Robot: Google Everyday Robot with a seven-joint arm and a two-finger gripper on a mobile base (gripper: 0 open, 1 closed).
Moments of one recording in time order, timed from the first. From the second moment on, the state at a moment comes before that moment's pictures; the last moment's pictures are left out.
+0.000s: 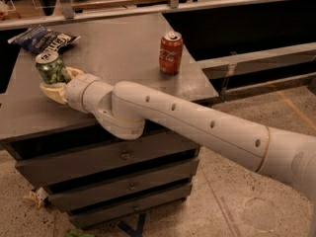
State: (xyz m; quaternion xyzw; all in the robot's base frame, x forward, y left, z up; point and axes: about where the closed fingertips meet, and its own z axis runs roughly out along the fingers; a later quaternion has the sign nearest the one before) arm 0.610 0.266 0.868 -0.36 0.63 0.30 0.61
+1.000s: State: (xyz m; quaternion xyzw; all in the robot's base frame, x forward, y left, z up) arm 0.609 0.177 0.868 -0.29 0.68 0.22 0.64
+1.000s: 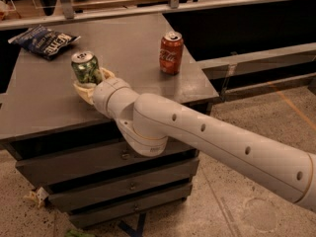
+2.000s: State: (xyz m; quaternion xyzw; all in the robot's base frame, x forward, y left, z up) arm 0.631 0.101 0.872 -0.20 0.69 0.14 0.68
